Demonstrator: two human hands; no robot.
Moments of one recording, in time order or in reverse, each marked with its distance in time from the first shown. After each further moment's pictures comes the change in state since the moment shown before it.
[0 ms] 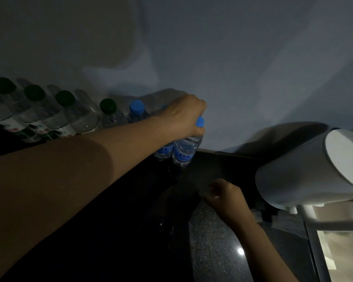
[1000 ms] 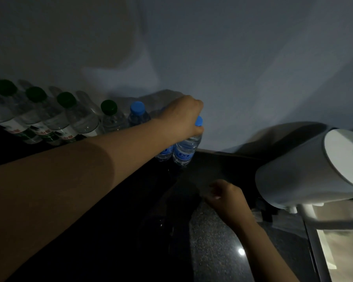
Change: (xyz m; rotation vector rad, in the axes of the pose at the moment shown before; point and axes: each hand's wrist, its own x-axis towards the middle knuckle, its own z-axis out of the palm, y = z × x) left_hand -0.005 0.001 0.000 -0.003 0.047 -0.054; right_hand -0.005 -0.005 -0.003 0.001 -0.014 0.023
